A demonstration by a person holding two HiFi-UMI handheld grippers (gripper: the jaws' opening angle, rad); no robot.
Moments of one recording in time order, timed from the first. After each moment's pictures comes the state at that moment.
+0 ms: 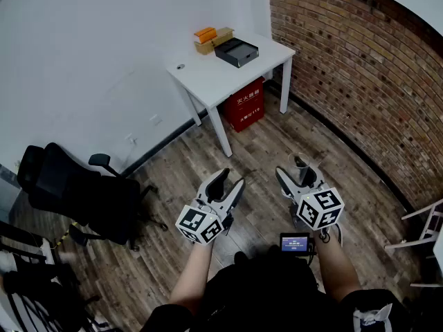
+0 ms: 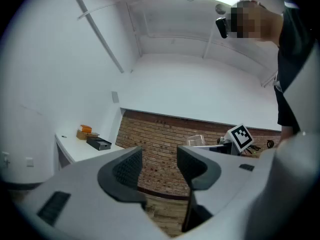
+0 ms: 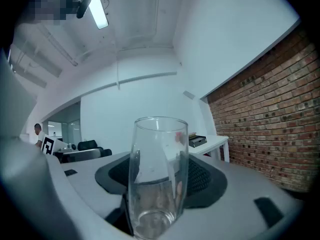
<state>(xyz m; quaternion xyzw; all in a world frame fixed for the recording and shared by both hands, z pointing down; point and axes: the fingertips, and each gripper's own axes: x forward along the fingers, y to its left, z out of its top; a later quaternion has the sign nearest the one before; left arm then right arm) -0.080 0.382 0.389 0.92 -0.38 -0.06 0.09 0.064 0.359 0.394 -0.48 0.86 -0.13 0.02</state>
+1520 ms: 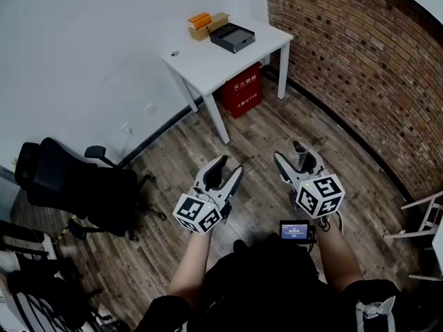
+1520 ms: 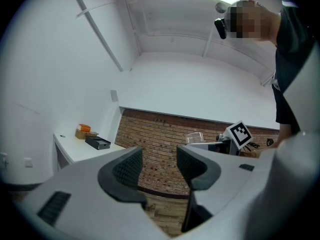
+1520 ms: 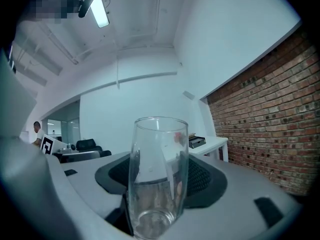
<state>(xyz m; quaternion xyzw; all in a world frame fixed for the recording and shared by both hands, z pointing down) -0.075 0.371 0.396 0.92 -0.38 -0.05 0.09 0.066 0.345 0.394 -0.49 0.86 -0.12 0.01</state>
